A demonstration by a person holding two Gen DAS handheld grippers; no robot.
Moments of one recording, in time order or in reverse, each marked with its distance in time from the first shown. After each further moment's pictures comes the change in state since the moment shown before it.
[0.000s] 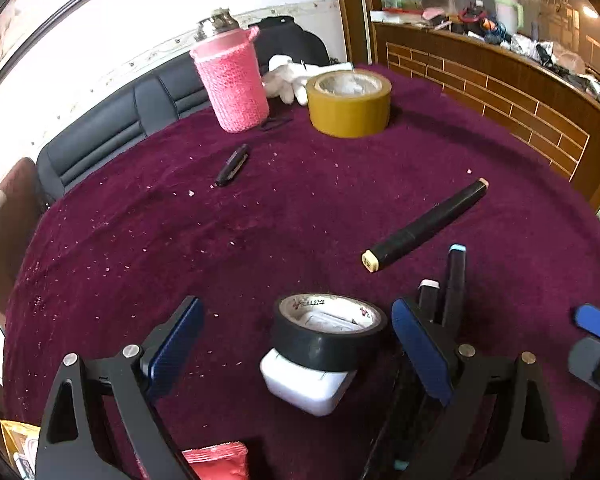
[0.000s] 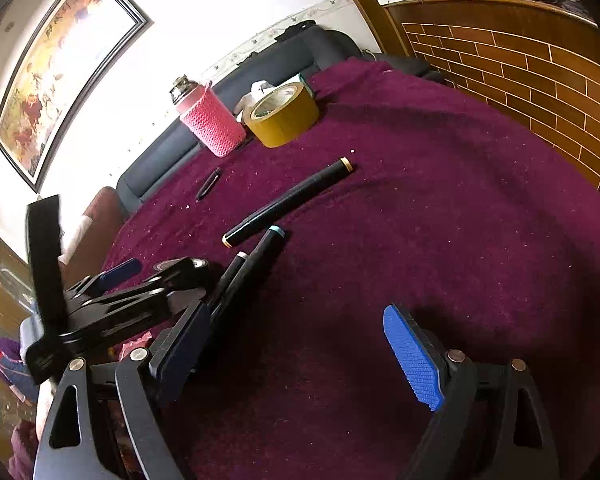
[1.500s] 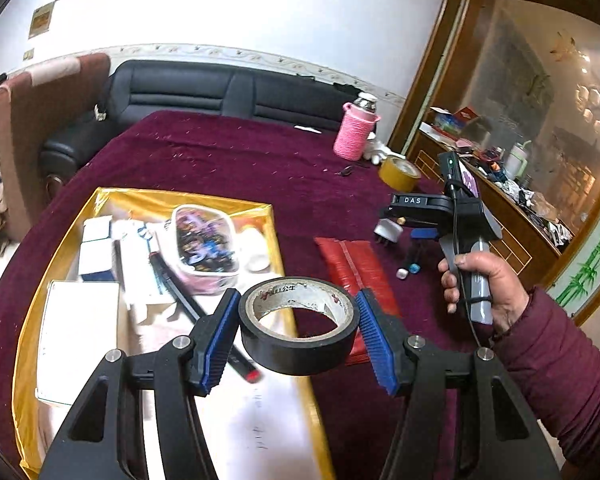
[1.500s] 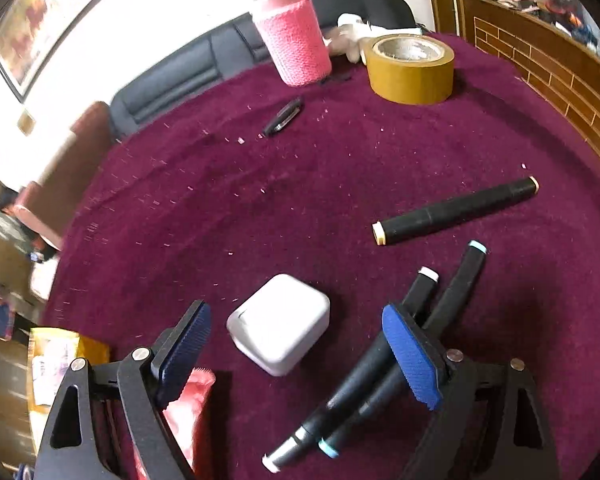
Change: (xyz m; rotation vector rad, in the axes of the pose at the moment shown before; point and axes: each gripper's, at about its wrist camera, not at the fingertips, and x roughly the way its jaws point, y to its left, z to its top) left arm -0.230 0.164 -0.230 -0.485 -0.222 -0.147; right arm 0.119 0.152 0.010 -0.228 0.221 -0.166
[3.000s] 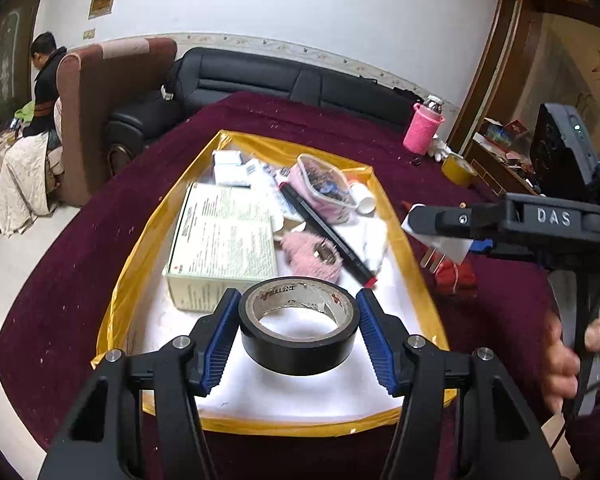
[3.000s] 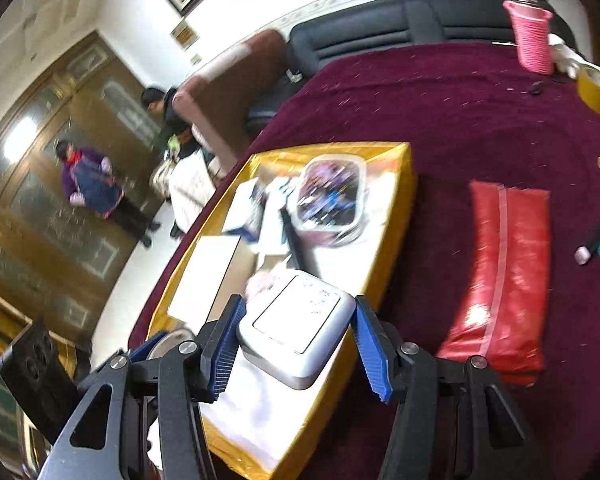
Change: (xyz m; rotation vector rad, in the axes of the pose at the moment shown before) left arm -0.063 0.069 -0.073 -0.104 -0.008 0.171; right arm -0.098 0.184 -0.177 -0.369 0.108 0.502
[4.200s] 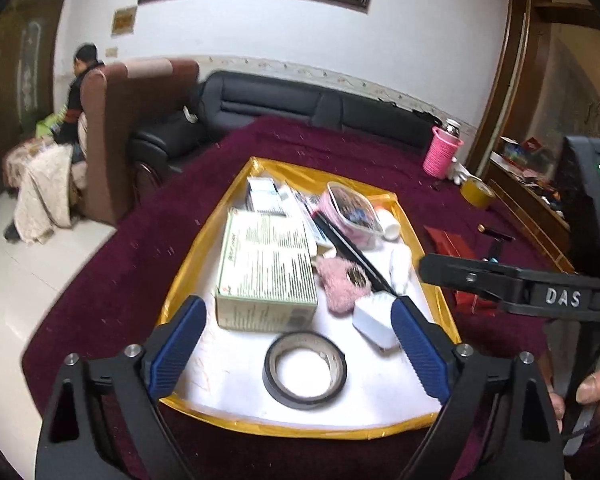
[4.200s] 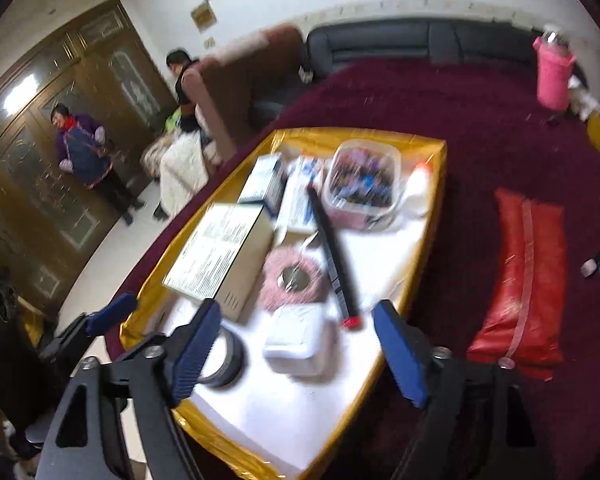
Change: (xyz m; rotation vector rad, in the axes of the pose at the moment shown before) left arm -0.025 0.006 0.005 -0.003 -0.113 0.096; right arm -0.003 0.028 -0.022 -0.126 -0.104 -0.124
